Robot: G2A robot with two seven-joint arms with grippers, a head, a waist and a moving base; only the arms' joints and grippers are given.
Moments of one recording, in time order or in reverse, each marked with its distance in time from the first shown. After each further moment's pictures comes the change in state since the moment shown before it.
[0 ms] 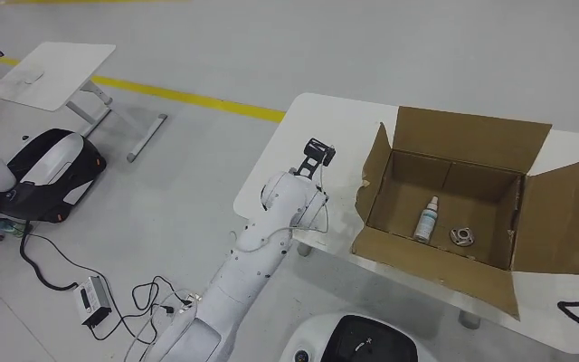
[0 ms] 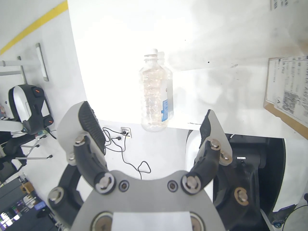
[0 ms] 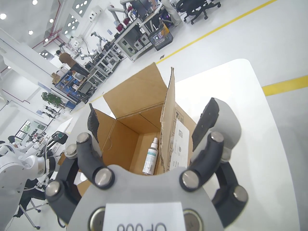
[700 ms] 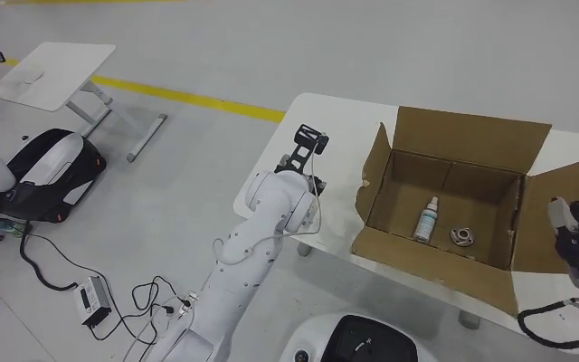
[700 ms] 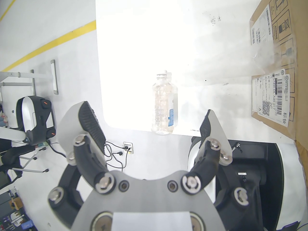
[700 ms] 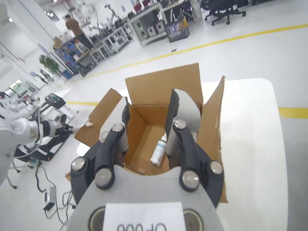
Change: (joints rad) left arm 0.036 0.004 -0.046 -0.108 0.006 0.007 0.021; right arm 0.070 0.019 -0.176 -0.154 -0.280 0.038 0.279
